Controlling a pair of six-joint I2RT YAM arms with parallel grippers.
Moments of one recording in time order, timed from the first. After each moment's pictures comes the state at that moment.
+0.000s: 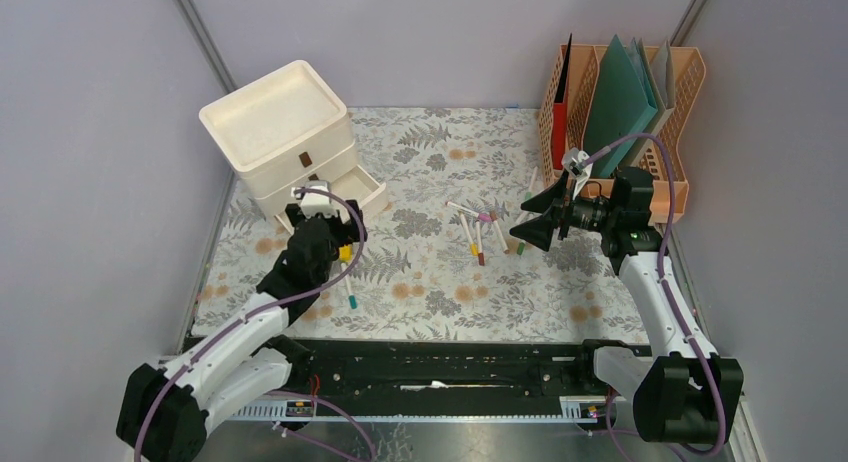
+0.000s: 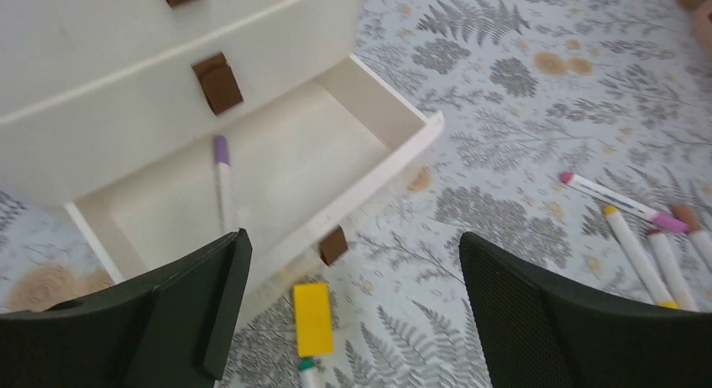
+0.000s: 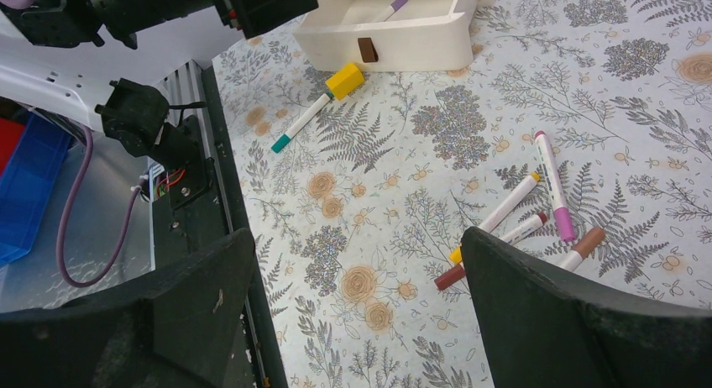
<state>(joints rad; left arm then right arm) -0.51 0.89 0.48 0.15 -0.47 -0.21 -0.04 1.06 0.75 -0.10 -1.22 0.00</state>
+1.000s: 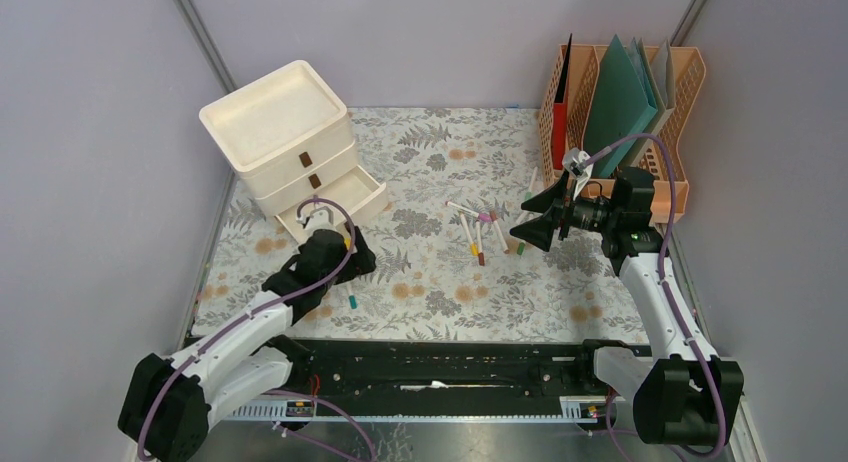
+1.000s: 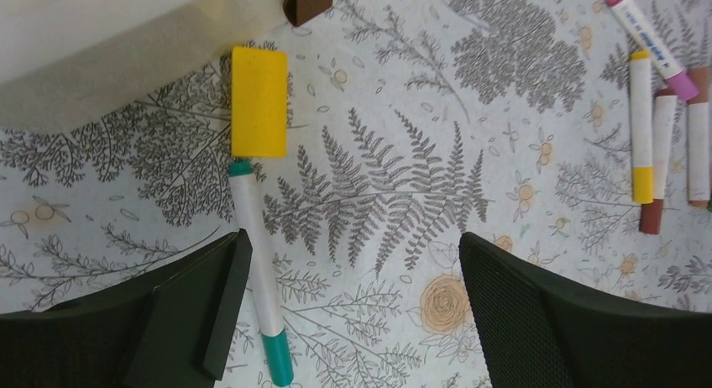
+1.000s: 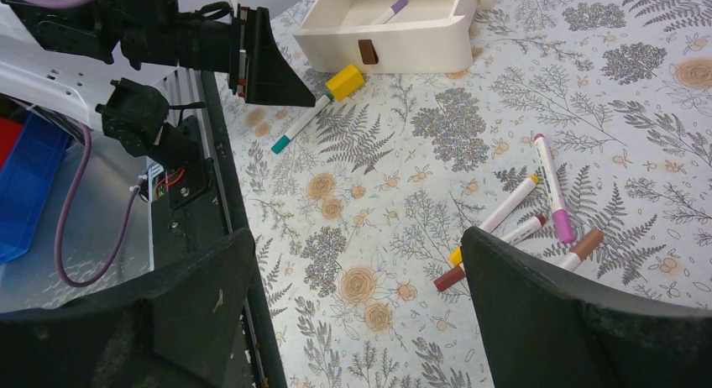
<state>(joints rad) -0.51 0.89 0.43 -0.24 -0.24 -0.71 -0.04 1.05 0.75 -0.10 -1.22 0.00</state>
